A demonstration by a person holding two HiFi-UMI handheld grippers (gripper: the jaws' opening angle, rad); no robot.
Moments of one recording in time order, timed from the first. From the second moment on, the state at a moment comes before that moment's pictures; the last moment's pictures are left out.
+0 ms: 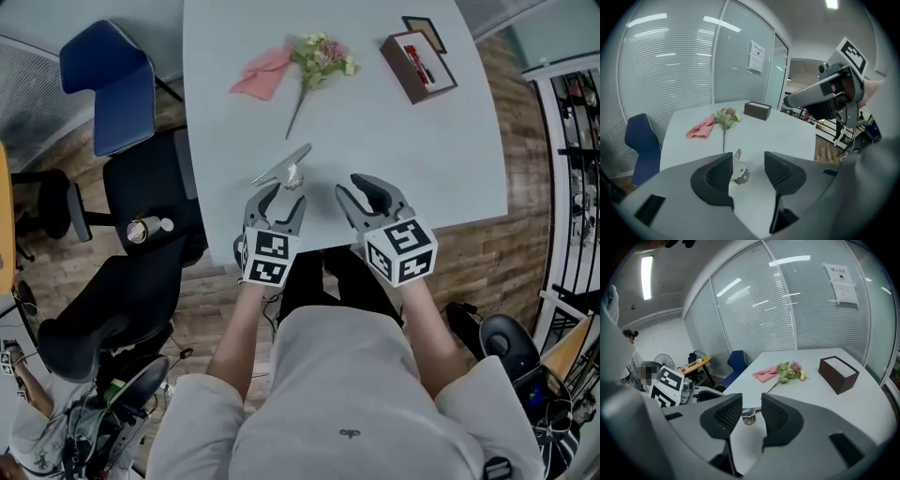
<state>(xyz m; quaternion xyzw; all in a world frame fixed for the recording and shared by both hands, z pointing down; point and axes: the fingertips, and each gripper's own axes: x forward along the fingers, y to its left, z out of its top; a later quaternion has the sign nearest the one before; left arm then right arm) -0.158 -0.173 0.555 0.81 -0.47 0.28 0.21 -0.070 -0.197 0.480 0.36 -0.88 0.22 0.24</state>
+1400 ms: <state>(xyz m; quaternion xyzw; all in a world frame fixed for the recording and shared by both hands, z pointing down) -0.152 -0.205 0.652 0.81 -0.41 0.38 0.18 -0.058 -0.201 0.528 0.36 -0.85 0.26 0.28</state>
